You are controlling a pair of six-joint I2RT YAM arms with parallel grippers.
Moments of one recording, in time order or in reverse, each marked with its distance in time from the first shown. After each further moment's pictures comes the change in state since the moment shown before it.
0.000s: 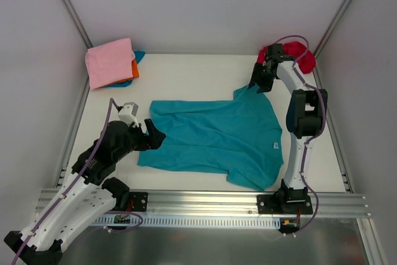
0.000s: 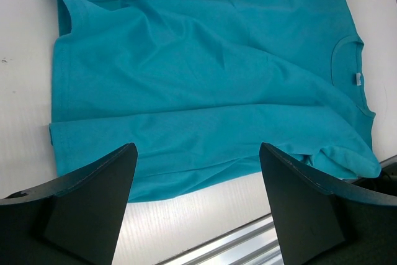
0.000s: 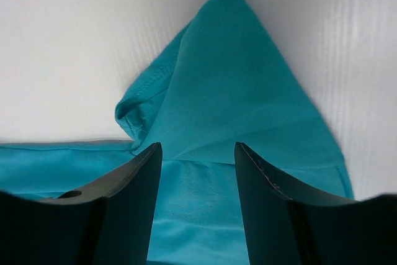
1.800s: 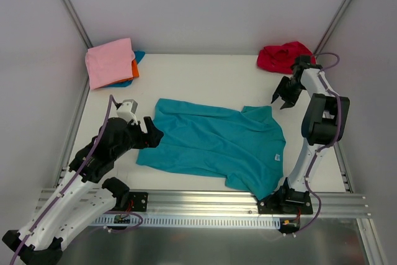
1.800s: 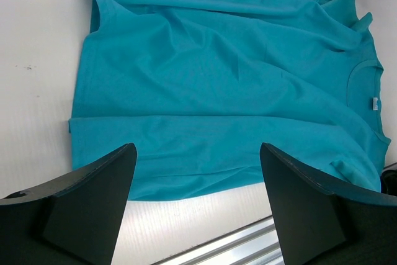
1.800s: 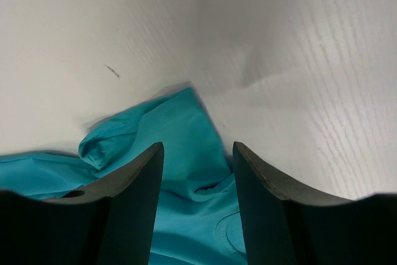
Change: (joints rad) left arm 0.000 0.041 0.074 -0.059 -0.027 0.042; right arm -0.193 -0.135 -0.211 -0.136 0.032 0.036
